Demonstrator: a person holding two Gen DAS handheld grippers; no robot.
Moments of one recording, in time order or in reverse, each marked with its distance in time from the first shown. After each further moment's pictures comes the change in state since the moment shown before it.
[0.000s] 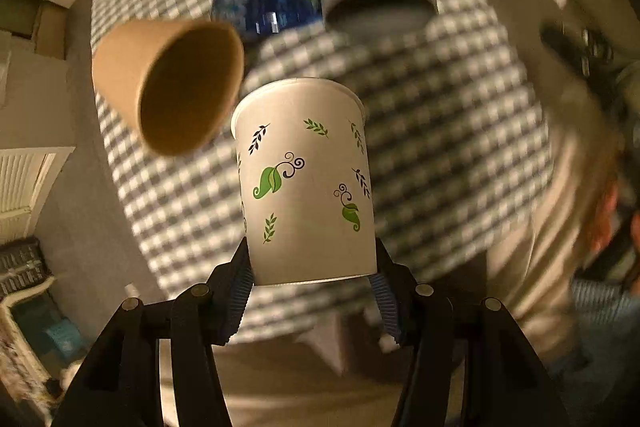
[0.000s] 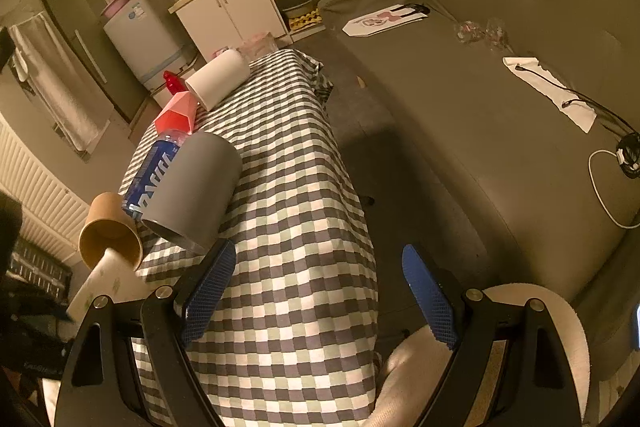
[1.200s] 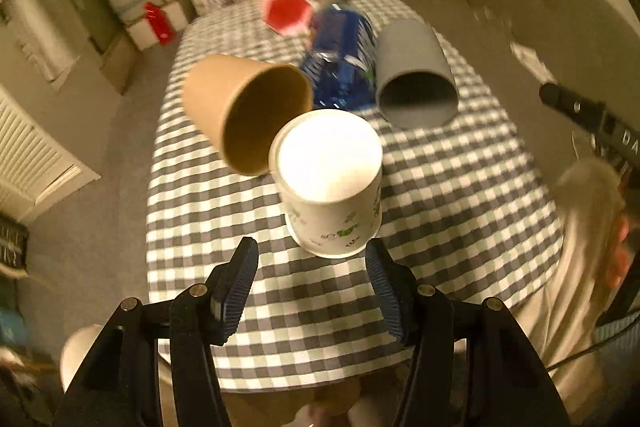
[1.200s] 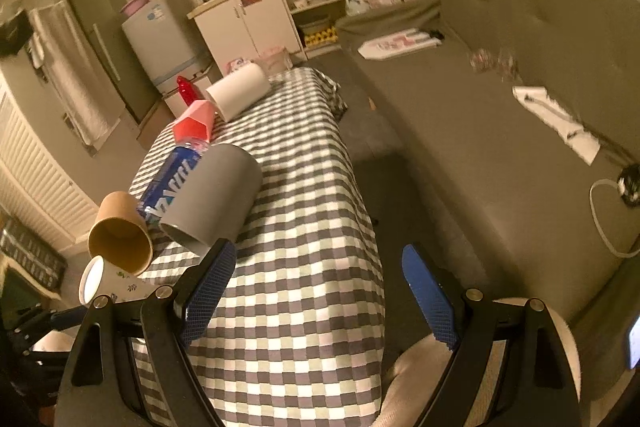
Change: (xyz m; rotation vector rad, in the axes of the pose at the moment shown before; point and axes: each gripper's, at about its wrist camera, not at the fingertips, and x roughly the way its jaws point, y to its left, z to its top) left arm -0.003 0.015 -0.075 -0.269 -0.589 0.043; right arm -0.019 0.025 -0.004 -0.115 -0.104 0.001
